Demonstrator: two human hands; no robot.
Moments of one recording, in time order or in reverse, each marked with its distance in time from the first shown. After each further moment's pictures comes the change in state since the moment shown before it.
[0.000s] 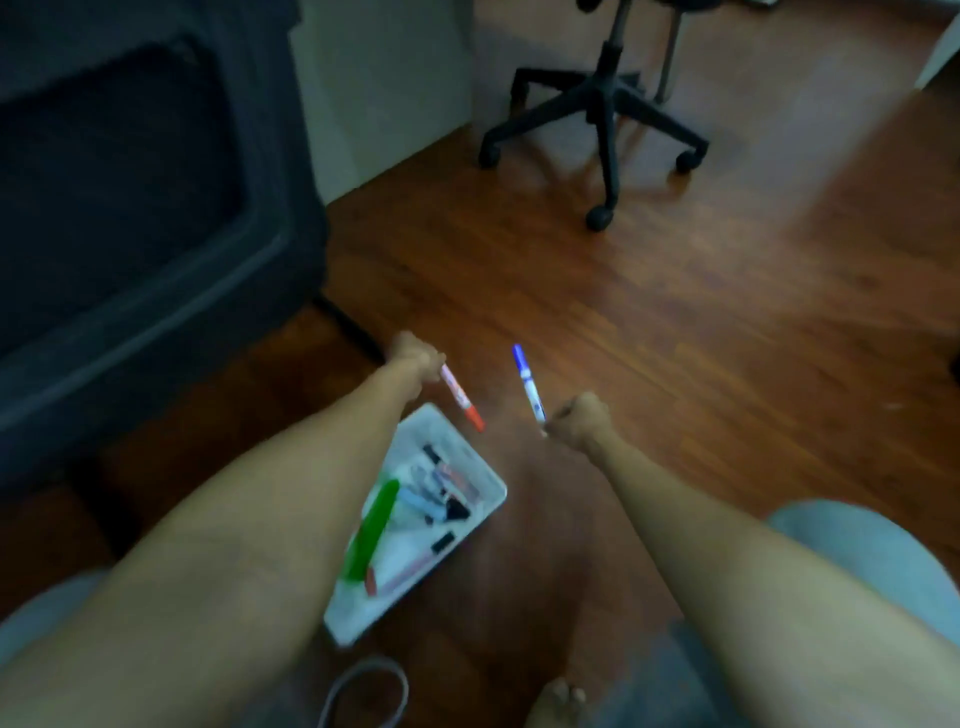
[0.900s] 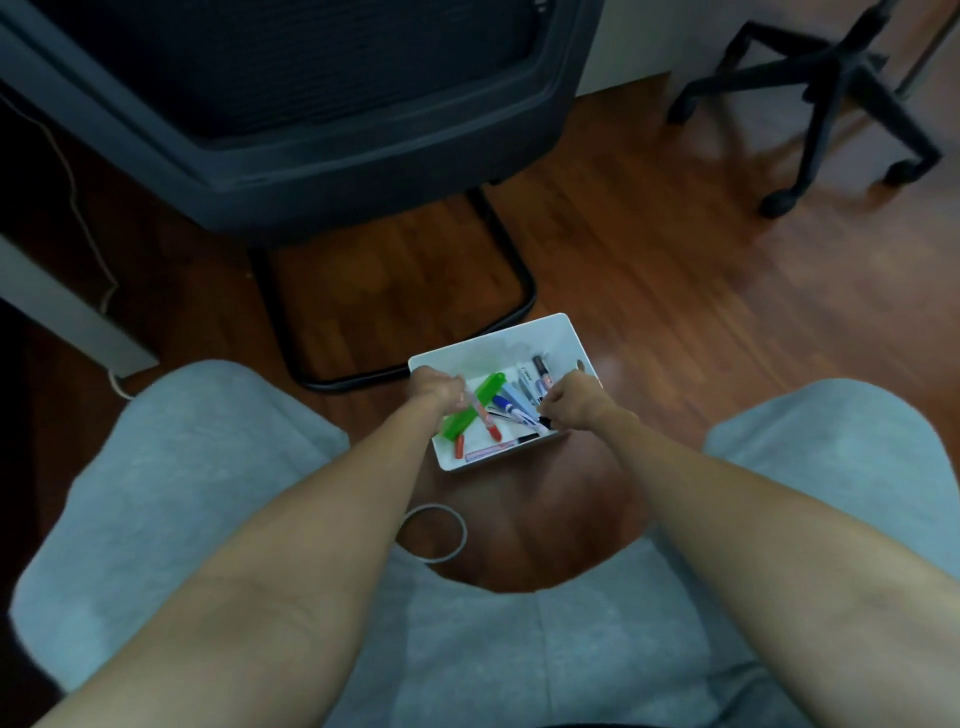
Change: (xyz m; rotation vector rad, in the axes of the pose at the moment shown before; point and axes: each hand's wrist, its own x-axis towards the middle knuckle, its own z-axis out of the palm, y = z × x) left_hand -0.099 -0.196 -0.099 -0.247 0.281 -0.245; right_hand -0.080 -0.058 0.120 -0.349 -0.234 -0.351
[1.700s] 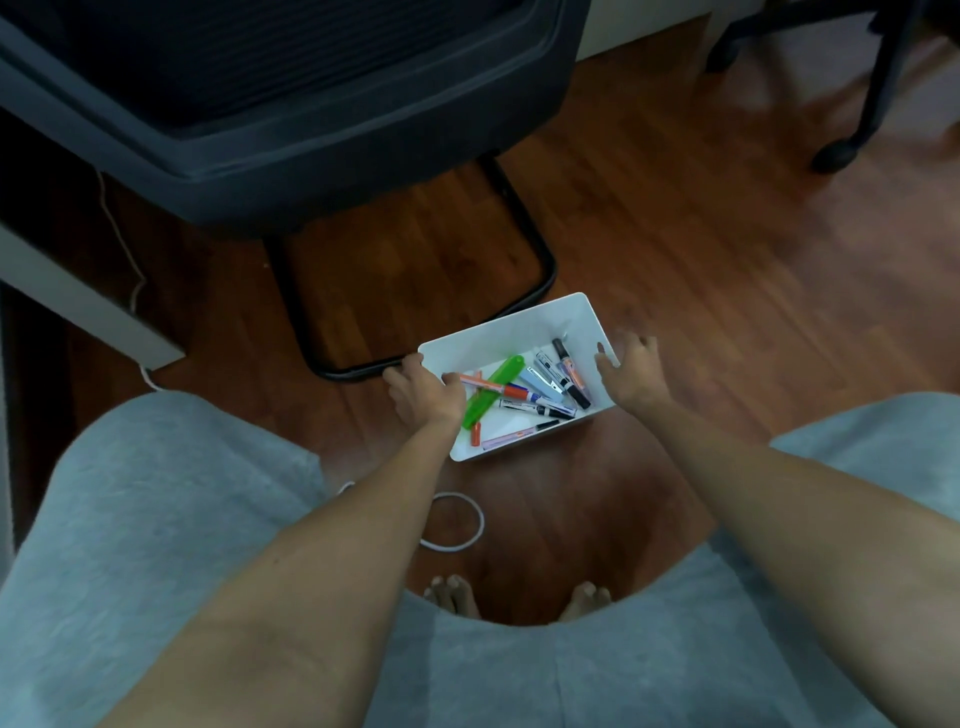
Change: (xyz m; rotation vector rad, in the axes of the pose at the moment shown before) left_hand -0.039 -0.014 -0.001 0.338 0.431 0.207; right_hand 0.024 0.045 -0.010 0.258 0.277 -0.002
